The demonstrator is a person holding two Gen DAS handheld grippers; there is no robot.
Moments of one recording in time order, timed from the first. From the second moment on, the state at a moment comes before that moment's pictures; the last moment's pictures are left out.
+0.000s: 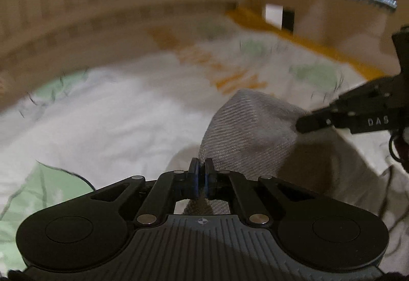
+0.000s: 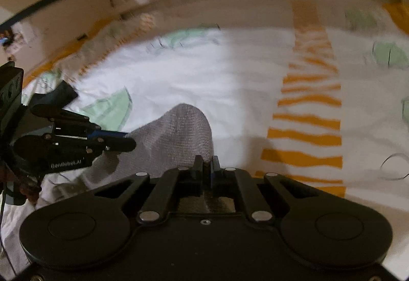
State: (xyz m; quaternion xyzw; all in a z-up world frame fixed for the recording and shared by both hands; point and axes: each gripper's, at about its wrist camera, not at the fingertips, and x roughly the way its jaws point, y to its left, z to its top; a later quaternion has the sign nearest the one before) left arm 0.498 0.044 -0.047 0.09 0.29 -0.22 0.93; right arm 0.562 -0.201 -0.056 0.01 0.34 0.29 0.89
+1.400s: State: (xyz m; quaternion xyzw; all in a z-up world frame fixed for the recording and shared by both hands) left arm 0.258 0.086 -0.077 -0.11 0.33 -0.25 0.90; right arm 0.280 -0.209 -0.052 0.01 0.37 0.32 0.87
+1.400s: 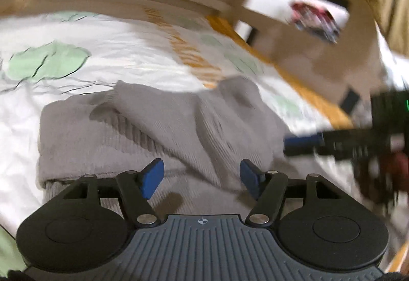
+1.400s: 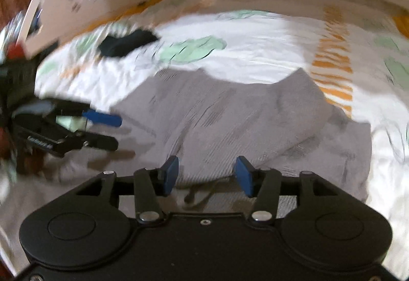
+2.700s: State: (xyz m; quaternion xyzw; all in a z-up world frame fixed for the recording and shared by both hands) left arm 0.254 0.092 -0.092 -0.16 0.36 -0.19 0.90; right arm 0.269 -0.165 -0.088 0.02 0.37 0.18 0.91
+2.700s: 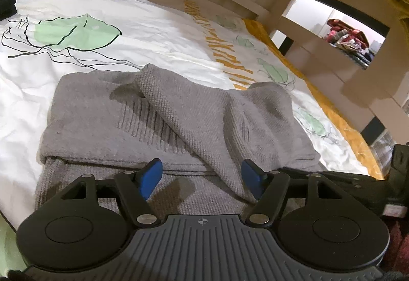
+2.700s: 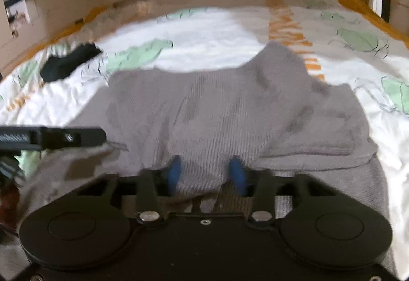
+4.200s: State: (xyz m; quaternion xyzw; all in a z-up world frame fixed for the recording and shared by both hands) left arm 0.326 0.152 -0.109 -0.24 0.38 -0.10 0.89; right arm 0.261 -0.204 -0.089 0.21 0.41 0.21 0.86
